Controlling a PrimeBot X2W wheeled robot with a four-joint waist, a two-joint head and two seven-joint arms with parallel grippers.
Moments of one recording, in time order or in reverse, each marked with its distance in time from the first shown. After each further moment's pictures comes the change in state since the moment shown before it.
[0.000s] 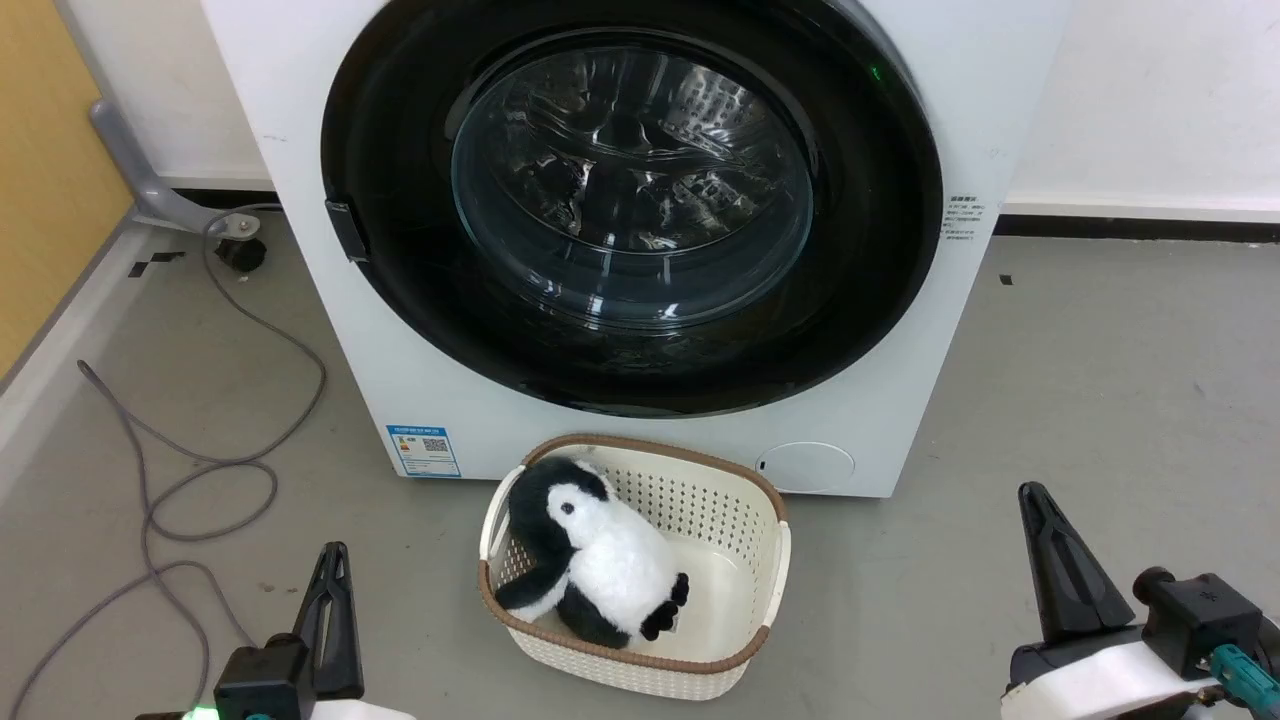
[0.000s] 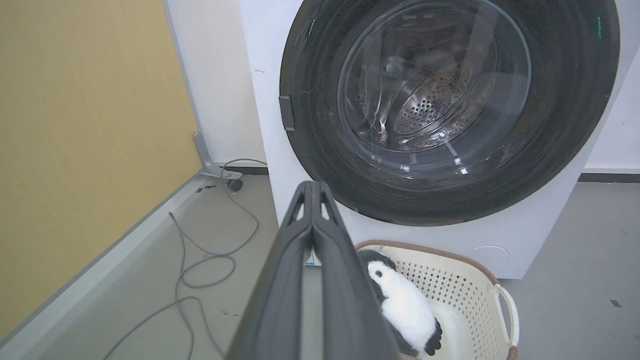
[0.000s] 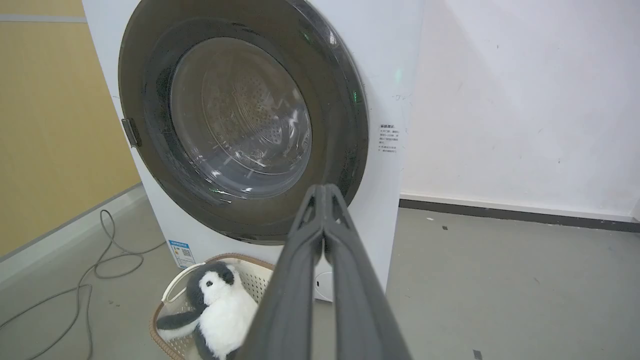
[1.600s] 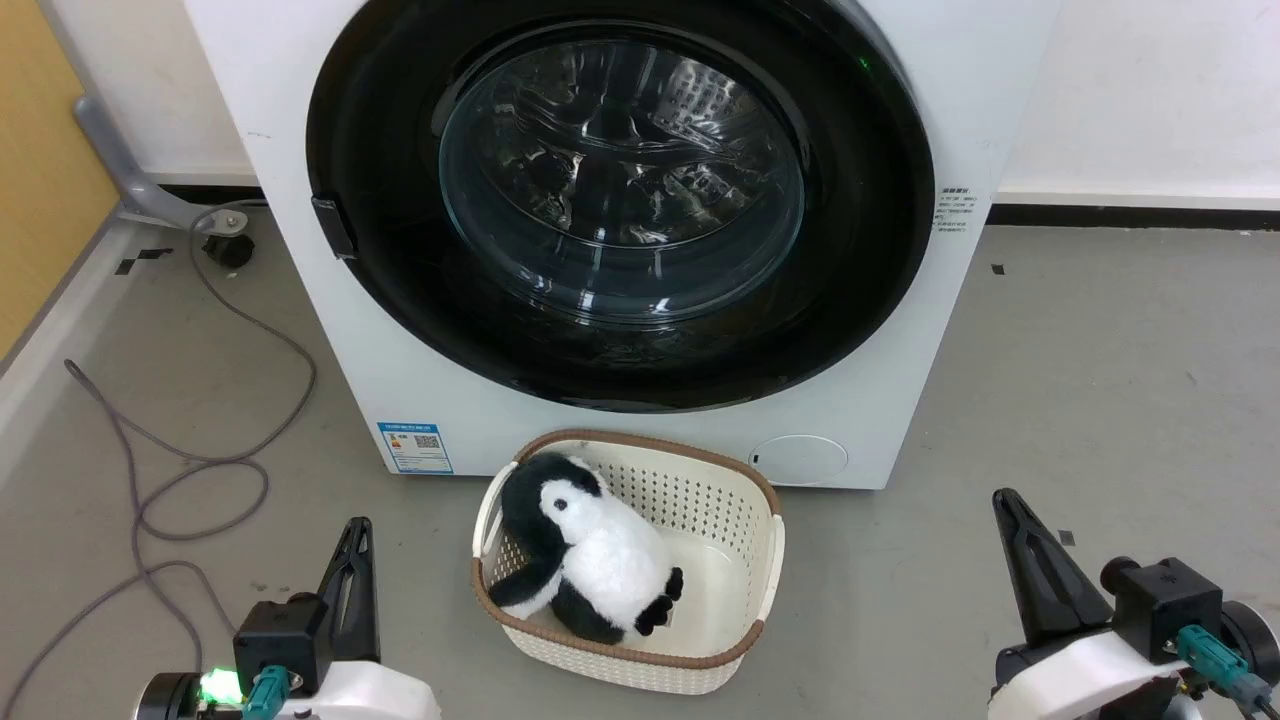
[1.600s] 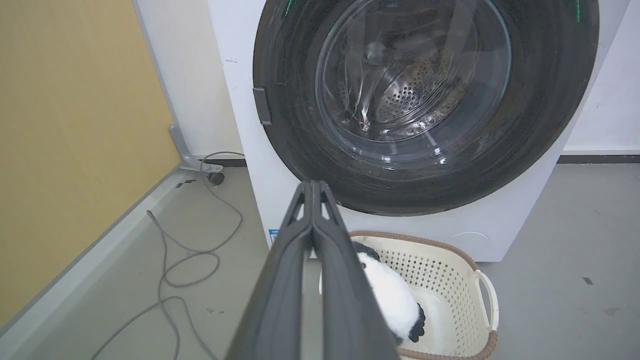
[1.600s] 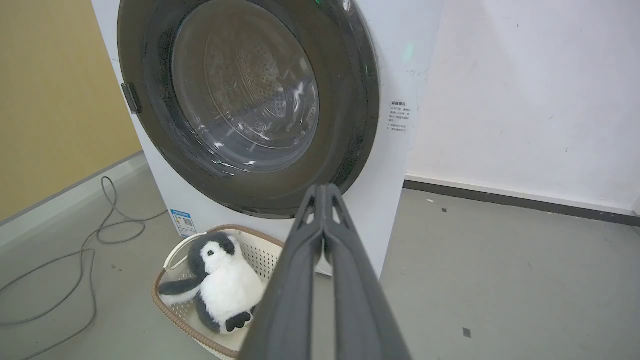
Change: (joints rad) left arm -0.052 -0.011 0.001 0.003 0.017 -0.052 0.094; right arm -0.001 0.000 0.021 -0.024 -0.043 0.000 0.096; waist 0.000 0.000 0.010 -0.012
